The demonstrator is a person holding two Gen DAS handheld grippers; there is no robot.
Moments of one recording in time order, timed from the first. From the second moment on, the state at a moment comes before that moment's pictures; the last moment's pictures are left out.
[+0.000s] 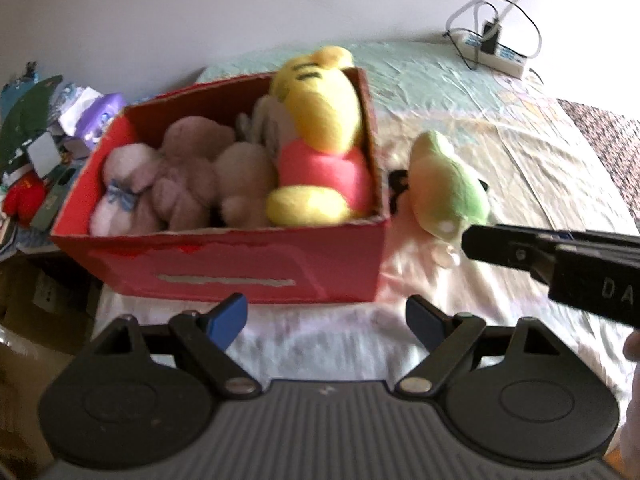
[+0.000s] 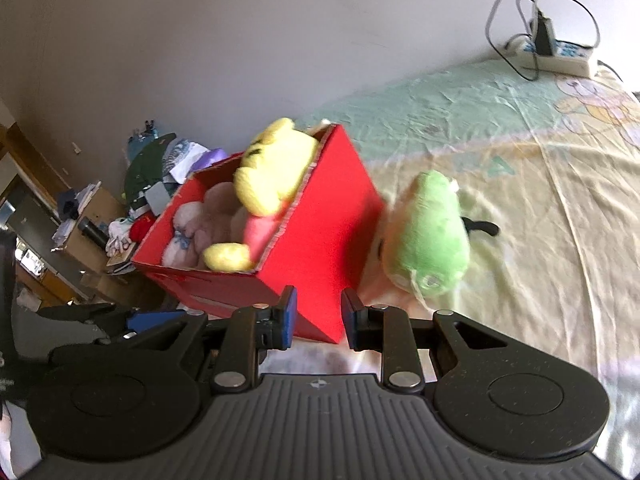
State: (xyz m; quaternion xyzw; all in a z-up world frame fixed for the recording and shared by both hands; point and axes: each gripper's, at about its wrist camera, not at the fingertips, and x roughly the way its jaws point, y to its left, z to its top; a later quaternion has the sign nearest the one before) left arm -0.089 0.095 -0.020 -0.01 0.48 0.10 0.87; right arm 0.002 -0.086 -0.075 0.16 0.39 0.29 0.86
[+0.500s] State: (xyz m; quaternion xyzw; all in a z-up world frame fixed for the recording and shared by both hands) left arm -0.071 0.051 -0.047 0.01 0.47 -0.04 0.88; right arm 0.033 -0.125 -0.104 0.18 0.42 0.21 0.86
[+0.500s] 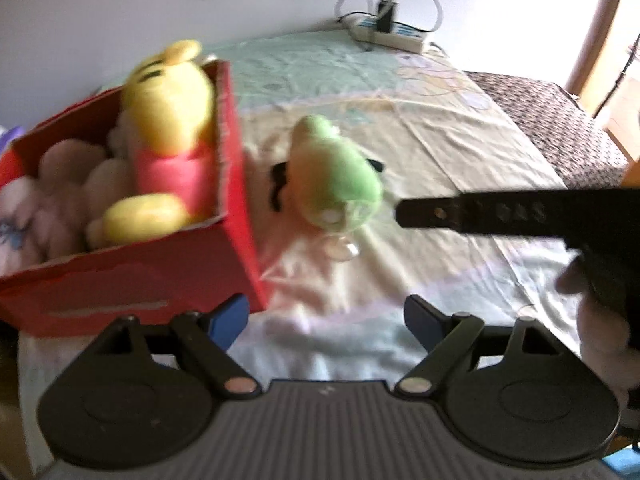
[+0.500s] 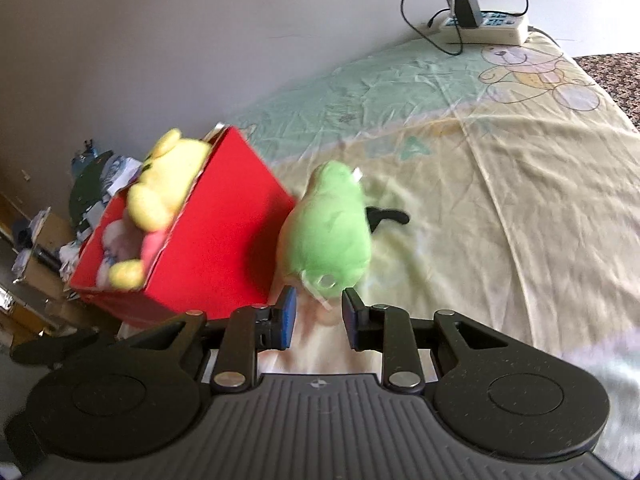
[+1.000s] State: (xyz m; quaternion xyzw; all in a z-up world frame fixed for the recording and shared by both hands) left arm -0.072 0.041 -0.065 0.03 0.47 -0.08 0.88; right arm 0.112 -0.060 -0.101 0.11 0.42 0.32 0.84
